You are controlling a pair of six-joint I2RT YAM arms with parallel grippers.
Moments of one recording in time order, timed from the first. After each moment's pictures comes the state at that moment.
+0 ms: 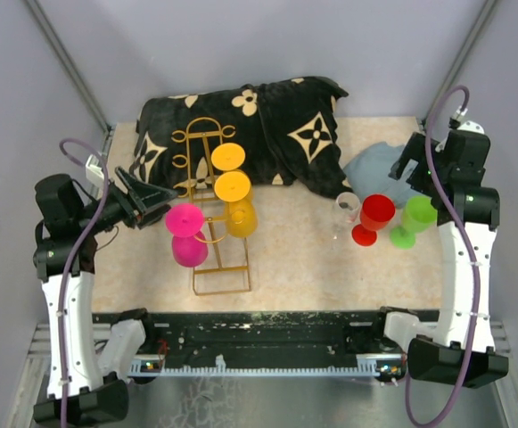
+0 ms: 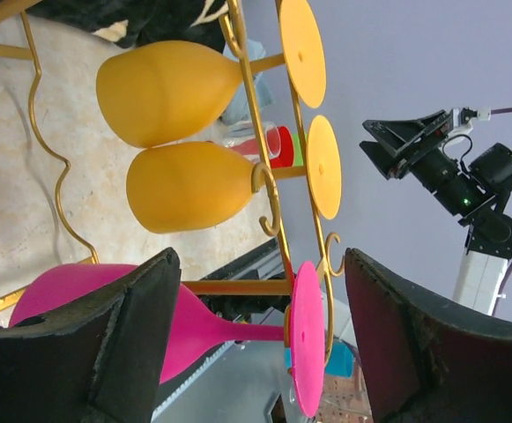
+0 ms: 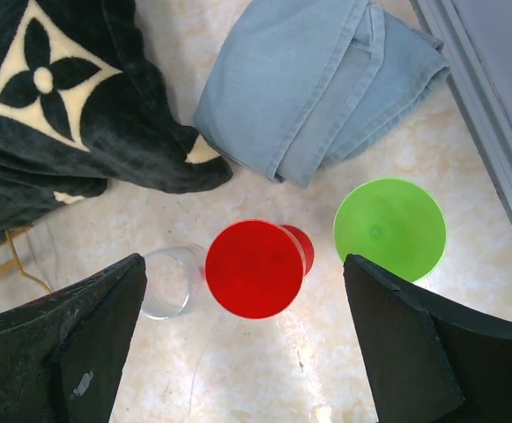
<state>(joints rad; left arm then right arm) 0.18 0.82 1.09 -0.63 0.94 -0.82 -0.15 1.08 1.43 -0.92 0.00 0.30</state>
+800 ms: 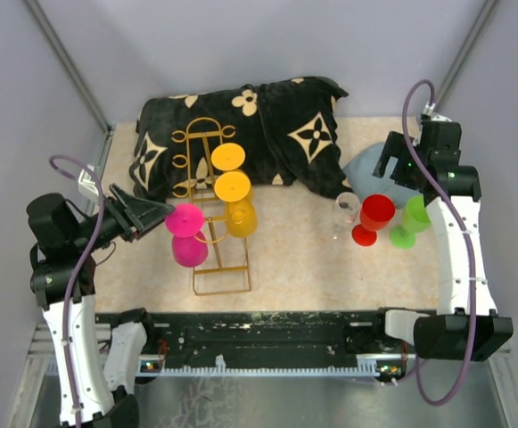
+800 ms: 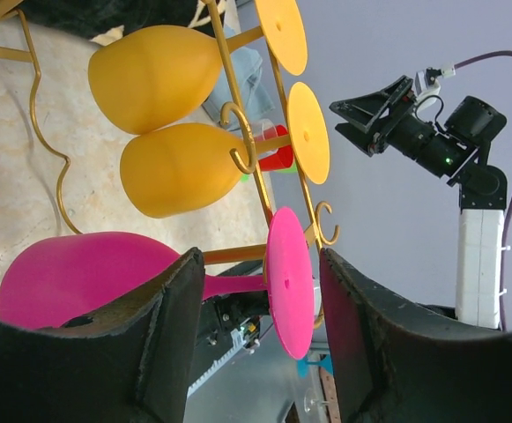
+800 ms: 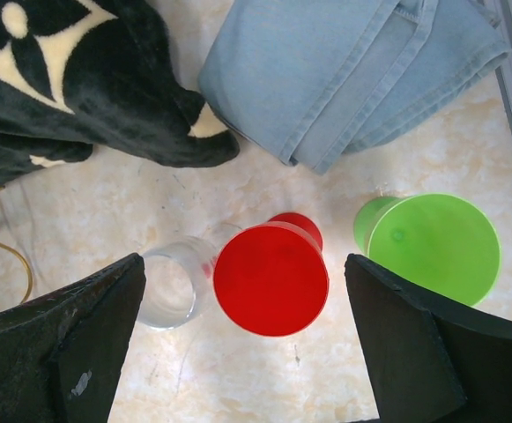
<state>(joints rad) 0.23 0.68 1.06 -0.68 0.96 -0.81 -0.05 1.21 1.44 -0.92 0.02 0.26</state>
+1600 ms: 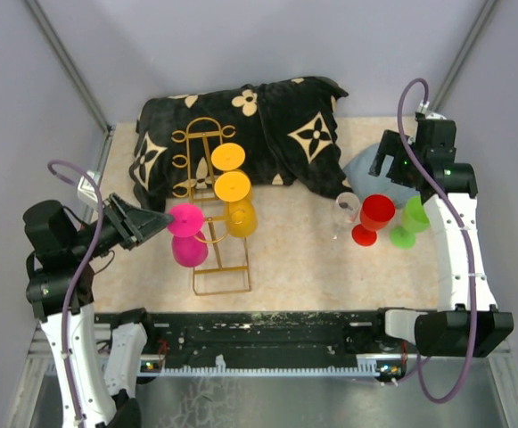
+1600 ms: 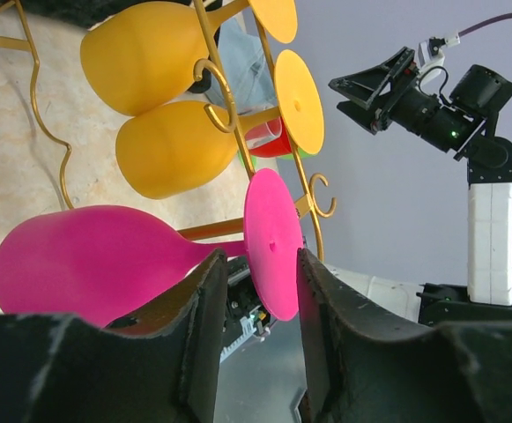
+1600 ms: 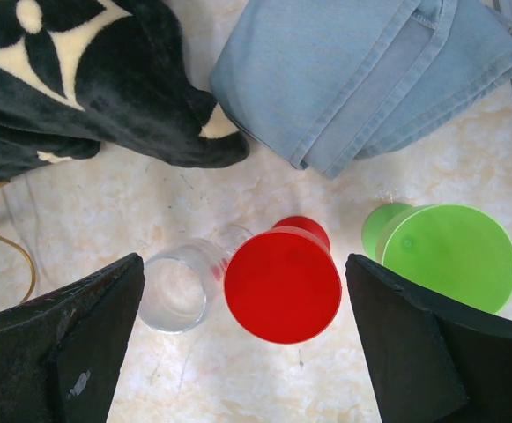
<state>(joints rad) 0.23 0.64 1.10 -0.78 0.97 -0.74 -0.02 1.23 1.44 -0.91 0.02 0.26</state>
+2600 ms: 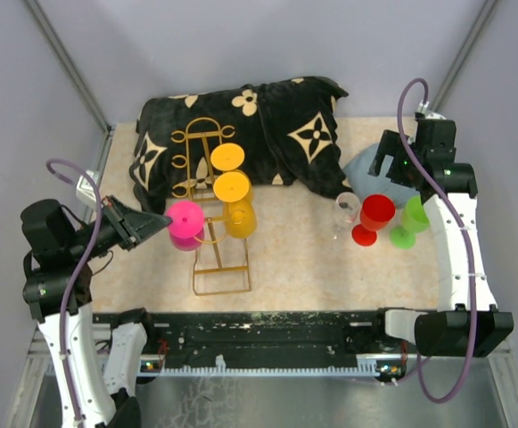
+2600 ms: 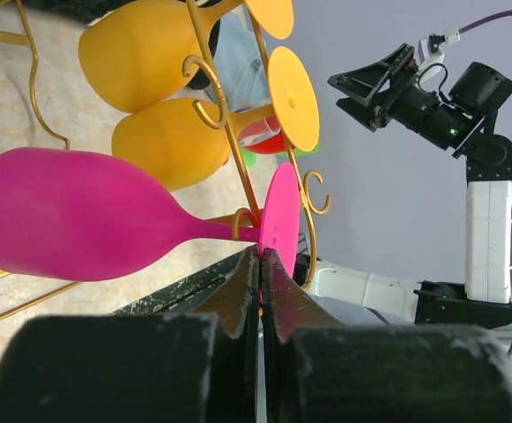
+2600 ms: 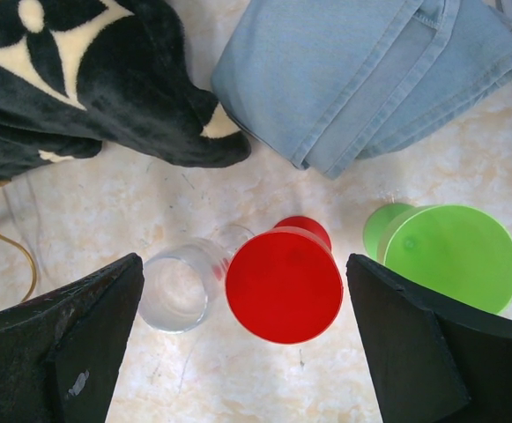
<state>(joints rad) 0.24 0.65 1.14 -0.83 0.97 -0.72 -0.02 1.23 1.44 -0.91 0.02 0.26</state>
